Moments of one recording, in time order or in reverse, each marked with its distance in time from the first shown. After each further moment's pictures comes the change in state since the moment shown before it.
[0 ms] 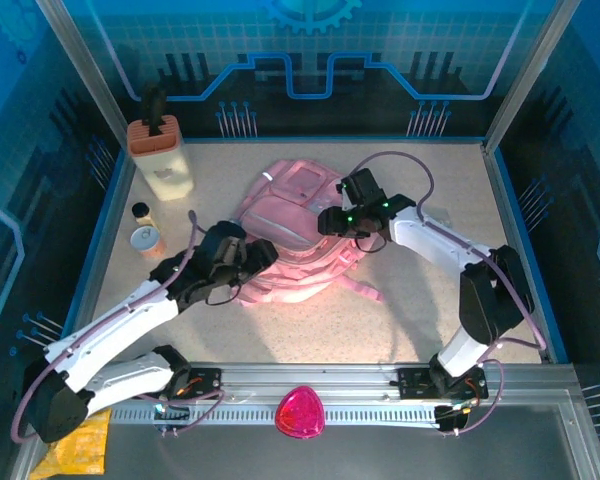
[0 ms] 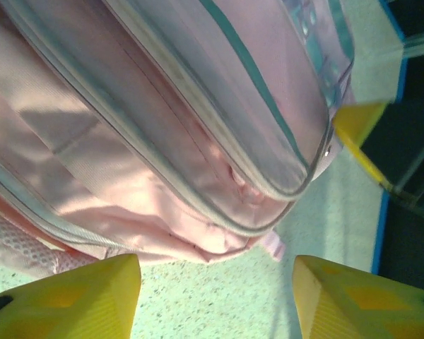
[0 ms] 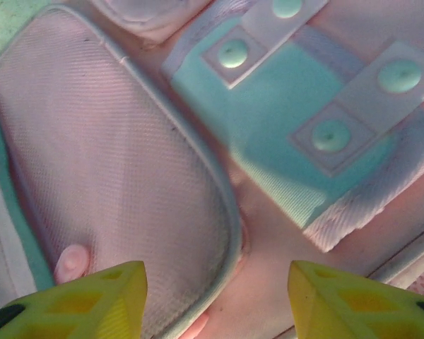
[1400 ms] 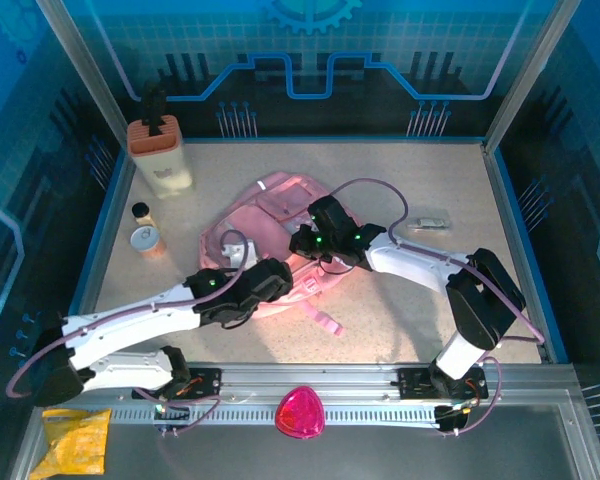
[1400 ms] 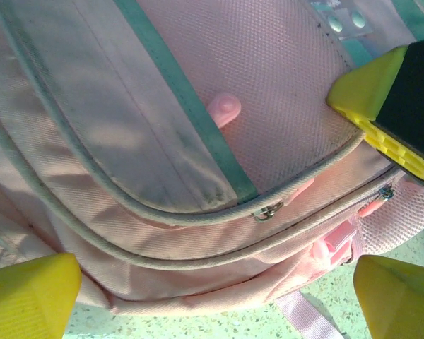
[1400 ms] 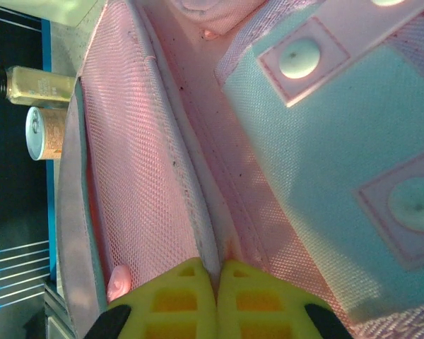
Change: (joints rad) left arm -0.336 0.132 0.067 -0.253 -0.503 -0.080; right arm 0.246 -0.016 -0.154 0.338 -0.005 0.454
